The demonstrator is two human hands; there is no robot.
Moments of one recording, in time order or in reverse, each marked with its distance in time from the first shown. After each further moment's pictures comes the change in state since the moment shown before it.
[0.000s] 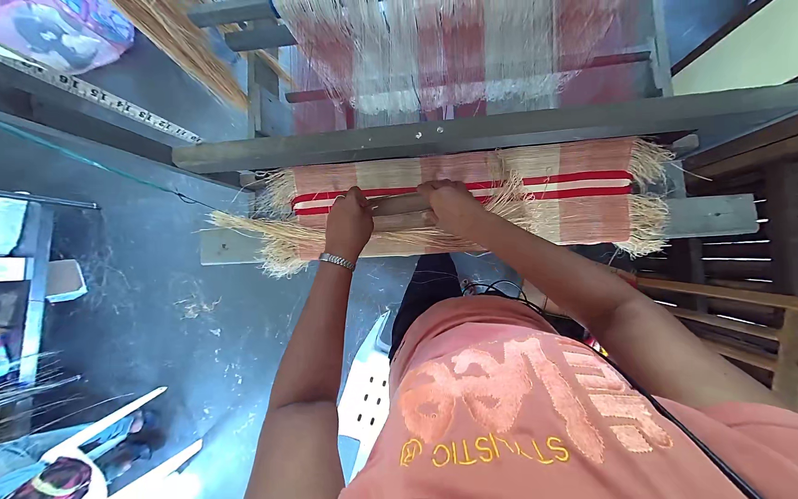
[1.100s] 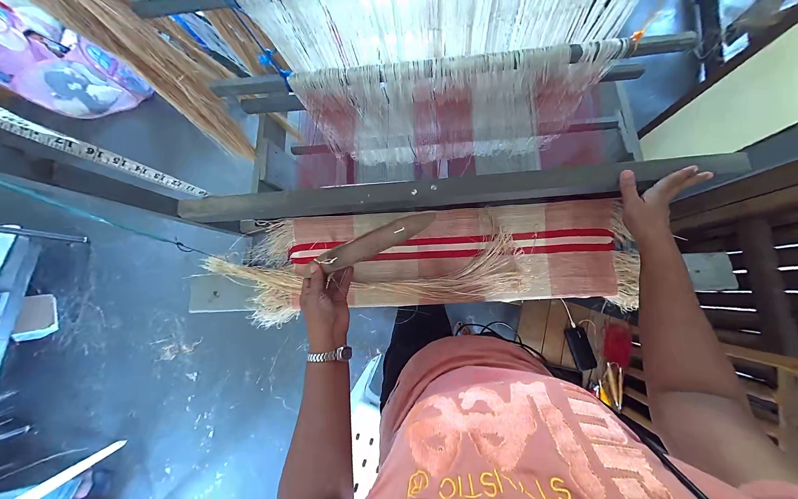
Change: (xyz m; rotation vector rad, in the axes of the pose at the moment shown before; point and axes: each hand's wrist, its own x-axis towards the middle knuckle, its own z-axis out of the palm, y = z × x) left_hand -0.042 -0.005 0.012 -1.696 0.554 -0.390; right_hand -0.133 0.268 -0.097 0.371 0.967 0.706
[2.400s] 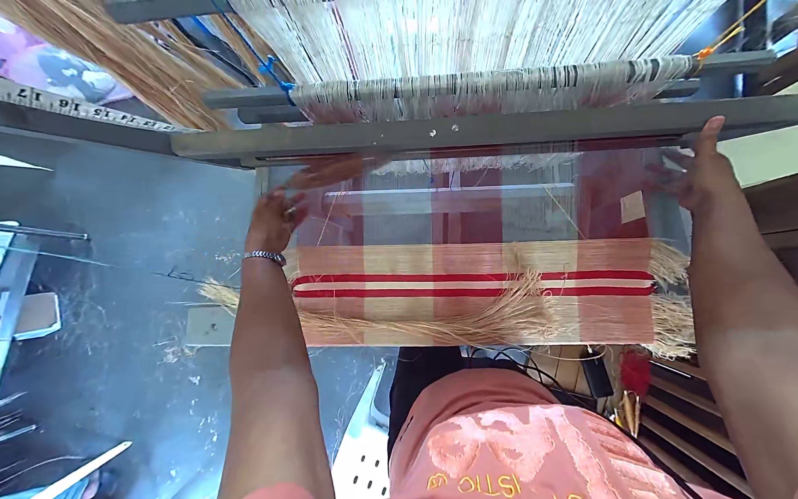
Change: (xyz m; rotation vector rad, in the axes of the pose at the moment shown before) left_hand 0.258 0.073 0.047 0.613 -0.194 -0.016; right_hand 0.144 -0.030 0.041 0.496 -0.285 0.483
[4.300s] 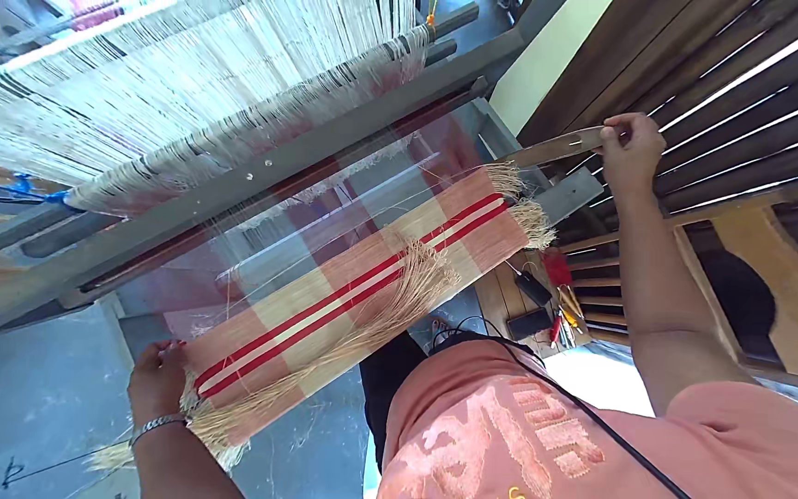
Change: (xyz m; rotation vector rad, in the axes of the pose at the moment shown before) left_hand -0.063 -0.044 -0.032 0.926 -0.078 0.221; right_hand -0.183 0.072 -0.174 -0.508 0.606 -0.446
